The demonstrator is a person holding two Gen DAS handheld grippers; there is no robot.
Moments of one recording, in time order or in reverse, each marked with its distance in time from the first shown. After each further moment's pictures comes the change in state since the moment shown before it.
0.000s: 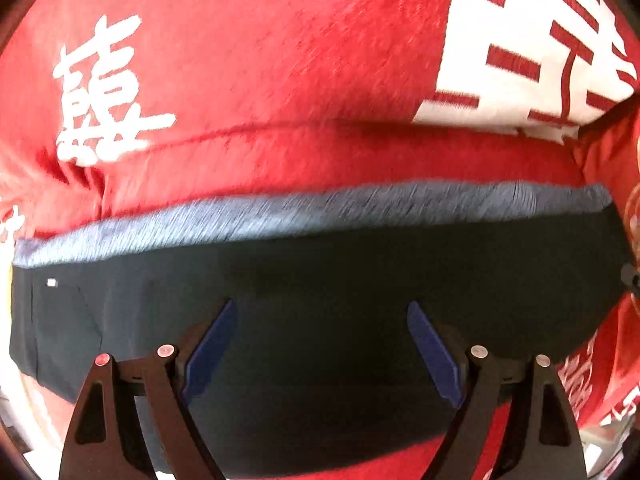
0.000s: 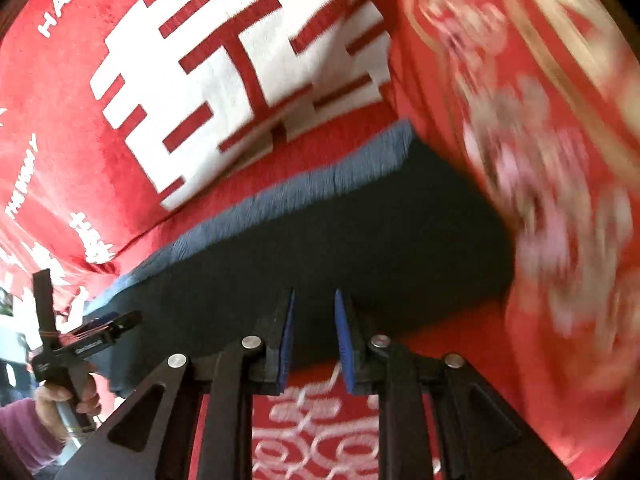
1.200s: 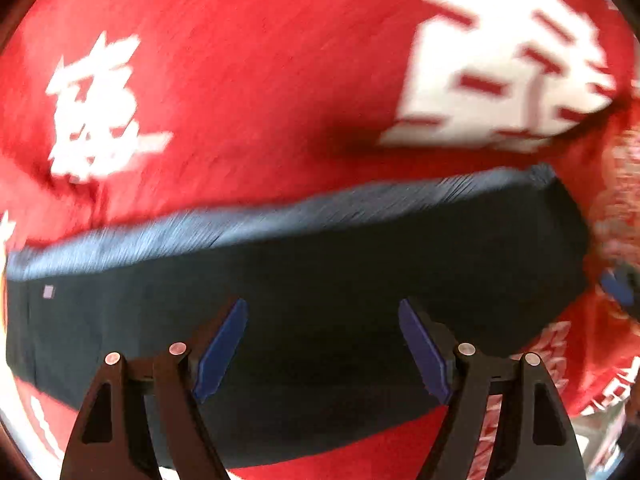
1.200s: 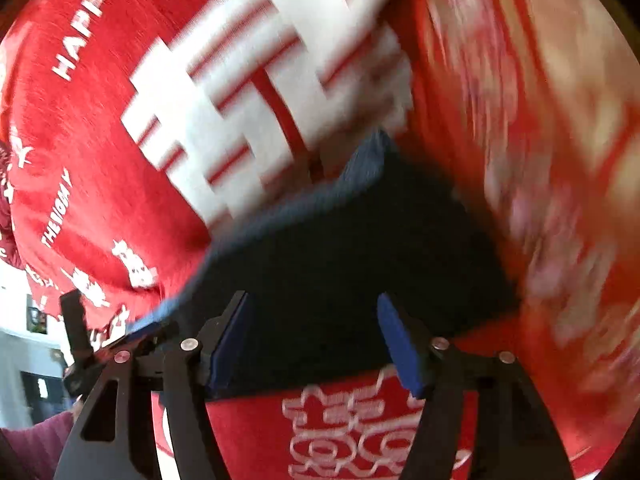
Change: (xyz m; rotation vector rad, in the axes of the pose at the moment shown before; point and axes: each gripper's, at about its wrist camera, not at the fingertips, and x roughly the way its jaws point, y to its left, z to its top) left arm -0.022 0.025 -0.010 -0.017 0.030 -0.064; right arm -0.014 0.008 -0.003 0.116 0.034 0.156
